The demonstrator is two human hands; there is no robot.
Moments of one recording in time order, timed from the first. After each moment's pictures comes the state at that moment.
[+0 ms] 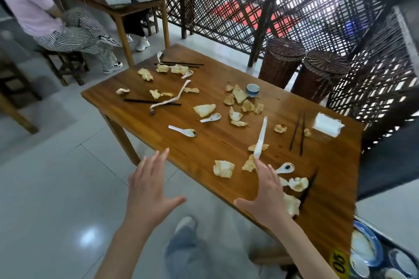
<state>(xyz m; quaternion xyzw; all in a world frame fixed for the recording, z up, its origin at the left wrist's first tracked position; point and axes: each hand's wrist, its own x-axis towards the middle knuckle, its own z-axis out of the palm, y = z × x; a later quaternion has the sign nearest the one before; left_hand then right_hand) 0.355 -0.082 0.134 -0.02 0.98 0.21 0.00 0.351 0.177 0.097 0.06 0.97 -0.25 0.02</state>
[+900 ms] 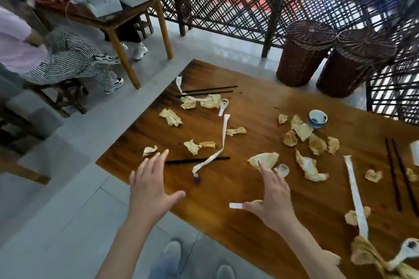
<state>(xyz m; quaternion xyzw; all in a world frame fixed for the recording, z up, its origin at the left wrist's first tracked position) 0.002 -0.285 0.120 0.01 0.99 0.14 0.04 0.047 -0.011 0.060 0.11 0.95 -0.30 0.04</state>
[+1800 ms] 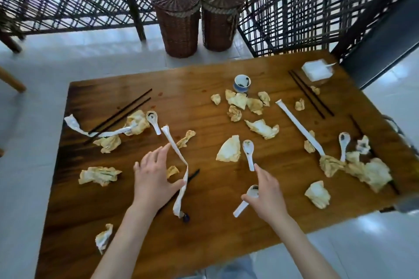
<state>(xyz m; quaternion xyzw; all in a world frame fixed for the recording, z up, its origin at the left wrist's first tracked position) -0.195 -0.220 0.061 0.34 0.92 0.12 0.12 0.031 -0.065 0.017 0.50 0.82 -0.27 0.05</state>
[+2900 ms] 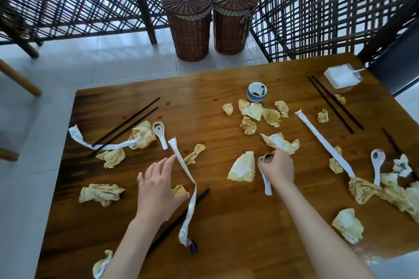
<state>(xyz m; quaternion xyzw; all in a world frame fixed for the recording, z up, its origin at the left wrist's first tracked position) -0.224 -0.197 0.023 0.34 0.93 0.09 0.11 -0.062 0.046 -0.010 0.62 0.73 -0.28 -0.01</state>
